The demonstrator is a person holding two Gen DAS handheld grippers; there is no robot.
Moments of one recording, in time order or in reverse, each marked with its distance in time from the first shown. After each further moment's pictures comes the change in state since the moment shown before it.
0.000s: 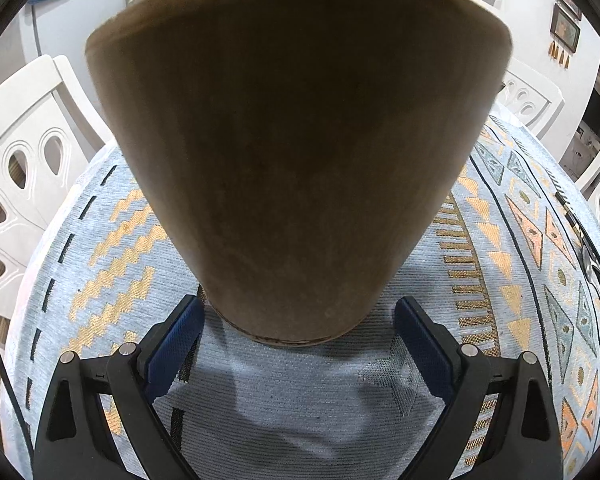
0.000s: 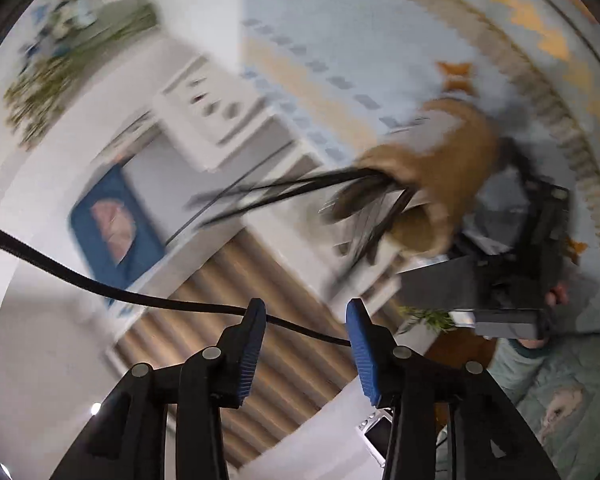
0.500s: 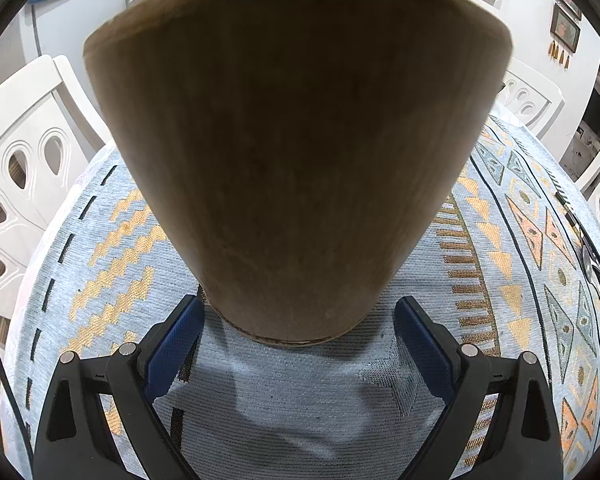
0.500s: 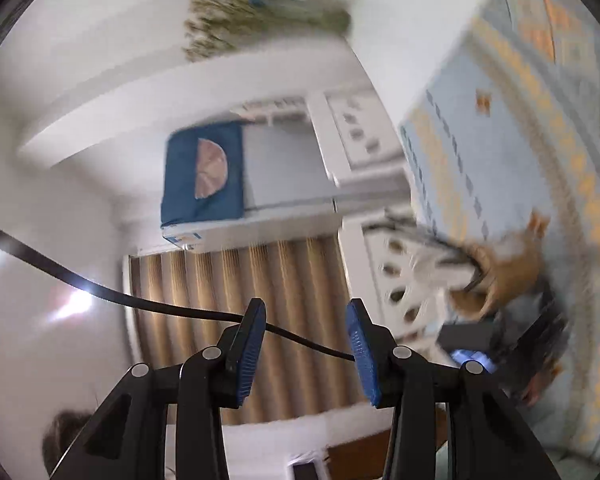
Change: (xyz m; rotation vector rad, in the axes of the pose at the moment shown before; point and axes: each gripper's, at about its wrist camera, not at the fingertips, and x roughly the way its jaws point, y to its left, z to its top) left arm 0.001 -0.002 0.001 0.000 0.000 0.001; right arm -0.106 0.066 -0.060 -0.568 -0.155 0.130
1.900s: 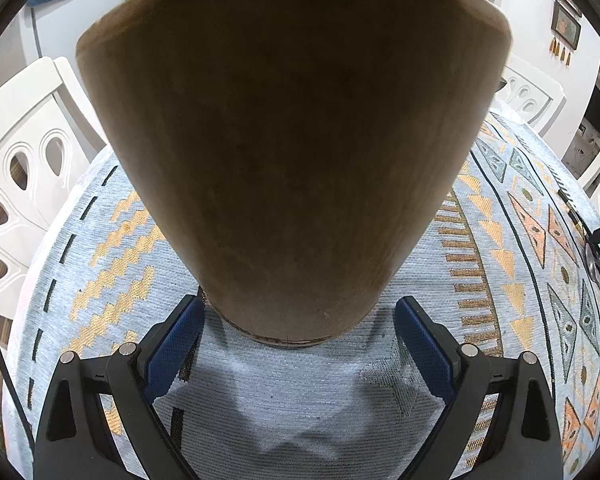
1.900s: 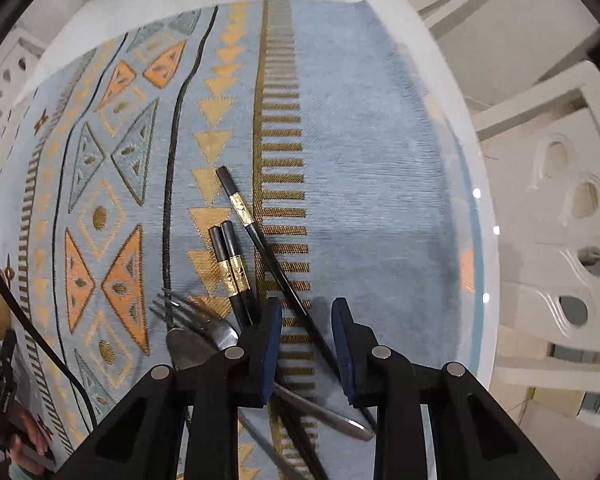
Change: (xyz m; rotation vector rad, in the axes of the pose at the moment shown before) left arm 0.001 -0.003 0.000 0.006 0.003 0.006; right arm -0.125 -0.210 0.097 -0.339 0.039 -1.458
